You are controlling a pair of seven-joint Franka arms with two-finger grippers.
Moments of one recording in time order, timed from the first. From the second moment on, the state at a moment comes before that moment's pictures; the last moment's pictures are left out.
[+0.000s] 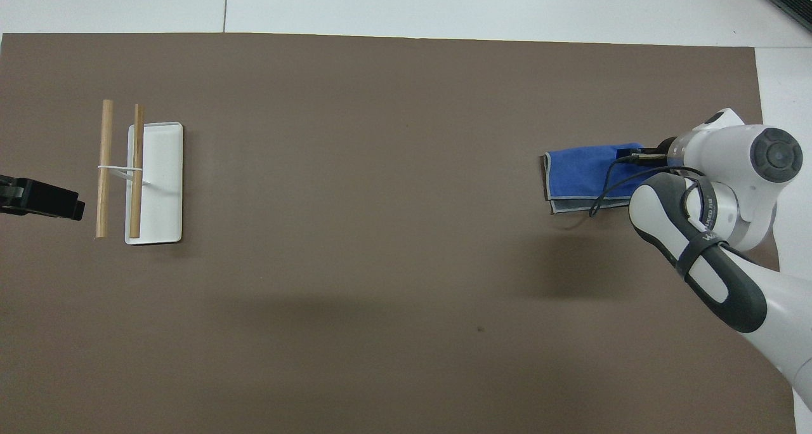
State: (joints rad) left arm -0.02 -0.07 -0.06 -1.55 0.00 1.45 0.10; right arm -0.09 0.44 -0.04 -1.94 0.02 2.64 -0.08
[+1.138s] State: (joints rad) left arm -0.02 -0.07 -0.06 -1.55 0.00 1.45 0.10; right arm -0.09 0.38 -0.05 -1.79 0.02 2.36 -0.08
